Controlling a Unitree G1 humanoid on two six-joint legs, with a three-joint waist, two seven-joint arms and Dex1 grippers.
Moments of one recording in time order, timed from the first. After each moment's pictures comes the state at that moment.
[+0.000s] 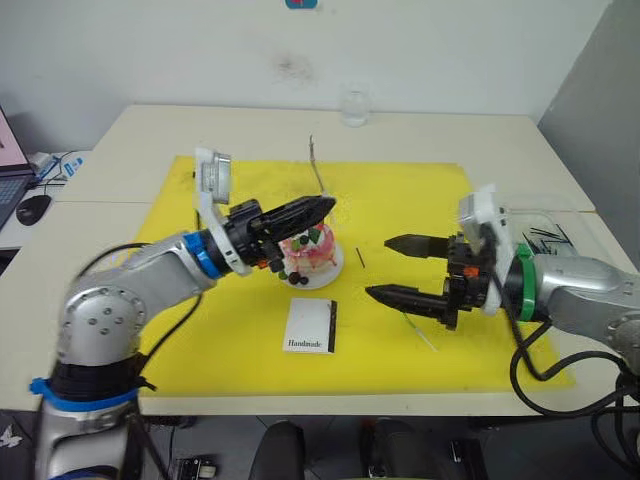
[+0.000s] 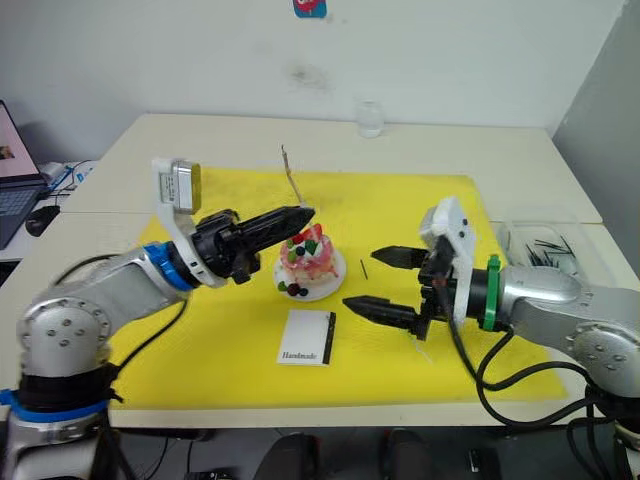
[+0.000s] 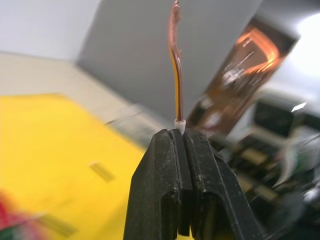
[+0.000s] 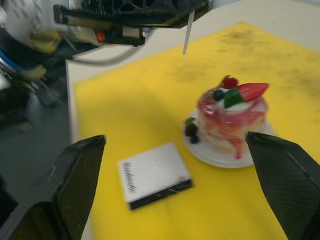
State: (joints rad) left arm -0.47 0.78 0.16 -0.35 -1.25 0.81 -0.47; right arm -0.50 -0.90 0.10 -0.64 1.06 0.82 0.47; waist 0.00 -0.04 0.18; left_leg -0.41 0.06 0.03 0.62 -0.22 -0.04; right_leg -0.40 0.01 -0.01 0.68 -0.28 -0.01
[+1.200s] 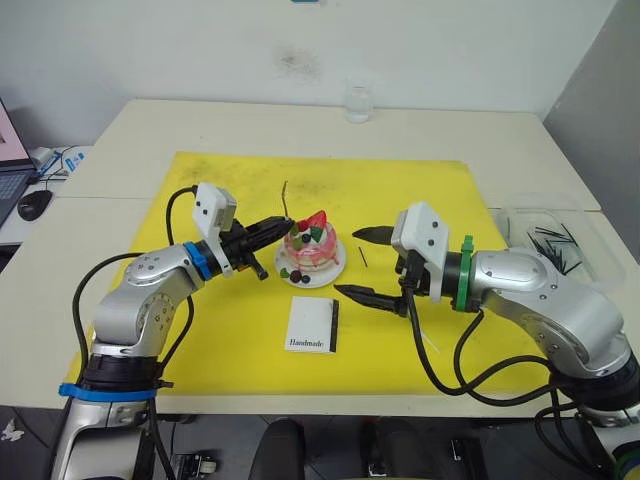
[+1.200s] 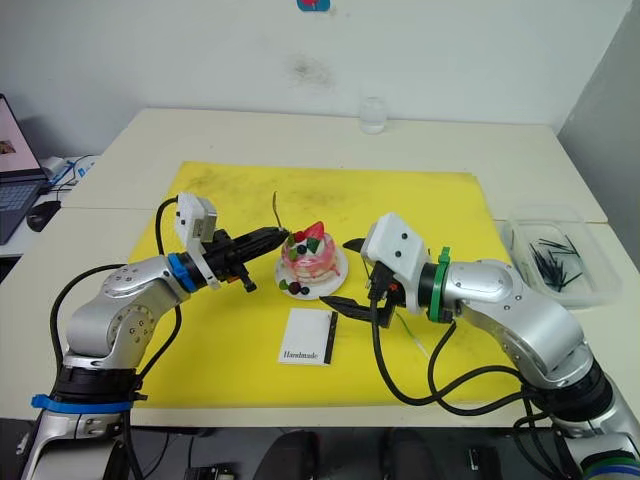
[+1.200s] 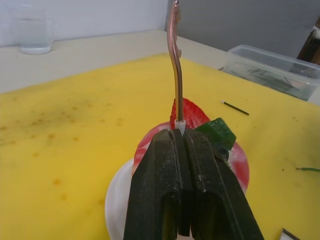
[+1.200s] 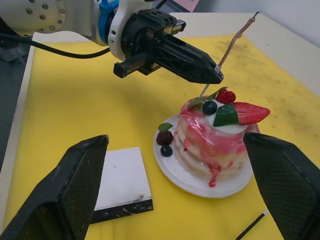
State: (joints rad) left arm -0.42 0.59 0.08 -0.03 -0.56 0.45 -0.81; right arm -0.55 -0.66 0.25 -0.61 0.57 0.79 0.61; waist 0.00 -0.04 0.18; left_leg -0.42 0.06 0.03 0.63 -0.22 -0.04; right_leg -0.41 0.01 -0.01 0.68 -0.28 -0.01
